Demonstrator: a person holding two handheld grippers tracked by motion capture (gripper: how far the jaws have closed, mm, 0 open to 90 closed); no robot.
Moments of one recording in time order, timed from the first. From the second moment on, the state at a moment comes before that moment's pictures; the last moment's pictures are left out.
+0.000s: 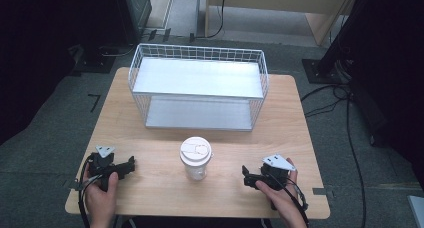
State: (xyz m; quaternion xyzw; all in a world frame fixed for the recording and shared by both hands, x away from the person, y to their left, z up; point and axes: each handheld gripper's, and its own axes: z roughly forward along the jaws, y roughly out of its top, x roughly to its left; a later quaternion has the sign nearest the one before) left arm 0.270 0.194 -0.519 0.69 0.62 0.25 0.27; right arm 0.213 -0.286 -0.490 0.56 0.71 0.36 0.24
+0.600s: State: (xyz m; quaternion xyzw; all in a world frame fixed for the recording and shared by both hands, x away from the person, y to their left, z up) left arm 0.270 0.194 -0.519 0.69 0.62 0.25 0.27; right arm 0.203 -0.212 -0.492 0.50 0.74 0.40 0.21
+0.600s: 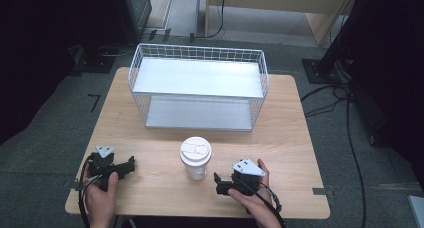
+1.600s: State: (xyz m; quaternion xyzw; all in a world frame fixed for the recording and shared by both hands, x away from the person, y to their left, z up) left arm 0.270 0.194 -0.519 0.69 0.62 0.25 0.27; right arm 0.209 -0.146 -0.469 0.44 0.73 0.47 0.20
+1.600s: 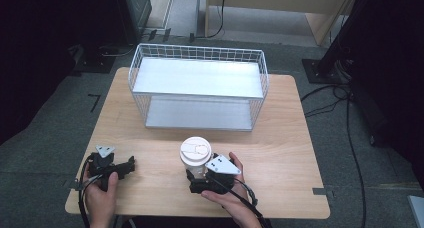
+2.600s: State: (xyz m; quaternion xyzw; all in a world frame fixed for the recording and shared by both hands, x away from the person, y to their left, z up) left arm 0.270 0.193 -0.519 0.69 0.62 0.25 0.27; right arm 0.218 -0.134 -0.443 0.46 0.68 0.51 0.27
